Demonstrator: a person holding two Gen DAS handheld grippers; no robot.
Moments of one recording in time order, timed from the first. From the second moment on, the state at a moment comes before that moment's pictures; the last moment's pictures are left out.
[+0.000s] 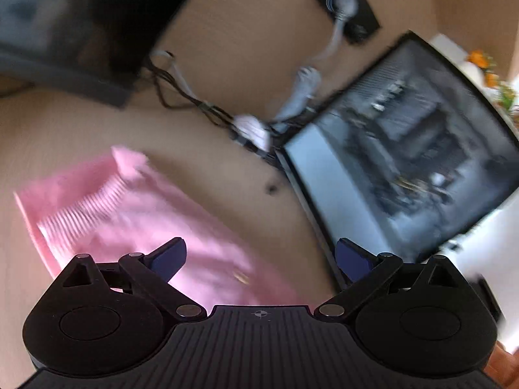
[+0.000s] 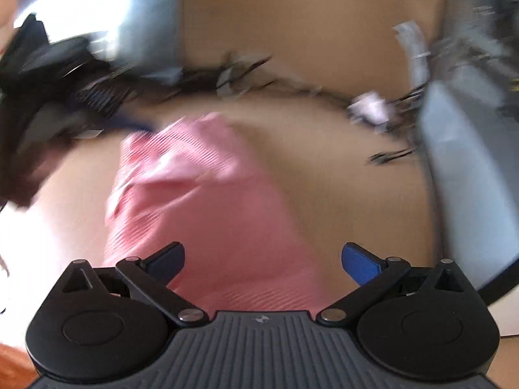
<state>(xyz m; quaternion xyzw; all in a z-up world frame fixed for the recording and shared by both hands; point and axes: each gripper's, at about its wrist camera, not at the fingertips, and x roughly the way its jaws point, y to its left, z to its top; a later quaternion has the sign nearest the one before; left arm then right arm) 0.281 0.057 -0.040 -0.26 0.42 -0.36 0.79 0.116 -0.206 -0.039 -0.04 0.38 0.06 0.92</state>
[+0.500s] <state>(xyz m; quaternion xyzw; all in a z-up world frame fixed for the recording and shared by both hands) 0.310 0.042 -0.052 -0.22 0.43 -0.33 0.81 0.095 -0.181 -0.055 -0.07 0.41 0.12 0.90</state>
